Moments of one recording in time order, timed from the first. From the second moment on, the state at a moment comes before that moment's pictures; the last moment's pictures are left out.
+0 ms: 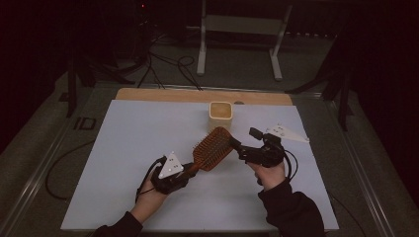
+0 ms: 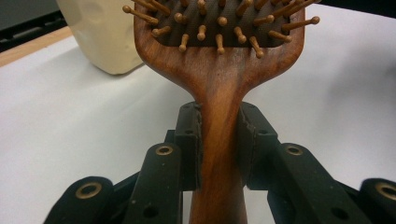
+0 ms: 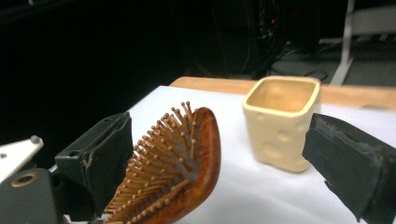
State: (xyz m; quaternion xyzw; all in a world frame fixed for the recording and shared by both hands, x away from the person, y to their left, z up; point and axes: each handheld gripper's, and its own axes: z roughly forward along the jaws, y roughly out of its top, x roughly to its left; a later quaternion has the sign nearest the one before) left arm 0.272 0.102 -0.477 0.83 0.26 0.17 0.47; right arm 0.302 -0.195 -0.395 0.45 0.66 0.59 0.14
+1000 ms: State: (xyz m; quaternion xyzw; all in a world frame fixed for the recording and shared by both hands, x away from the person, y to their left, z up) left arm 0.271 0.101 -0.480 0.82 0.26 0.17 0.48; right arm 0.320 -0.151 -0.443 0.49 0.63 0.60 -0.11
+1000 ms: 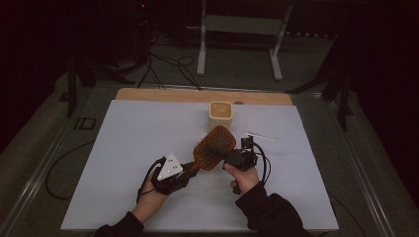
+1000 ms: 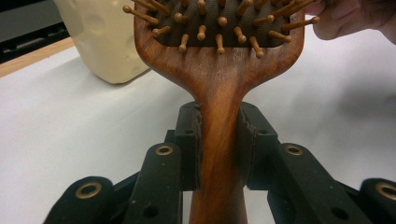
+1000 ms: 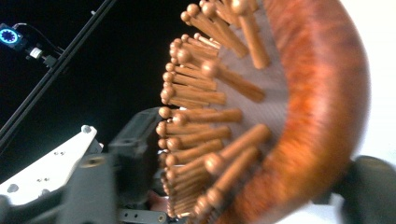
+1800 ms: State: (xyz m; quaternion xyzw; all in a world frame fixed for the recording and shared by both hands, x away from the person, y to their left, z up) left arm 0.276 0.105 -0.484 0.82 0.26 0.14 0.50; right arm 0.318 -0.151 -0.421 0.45 0.67 0.59 -0.04
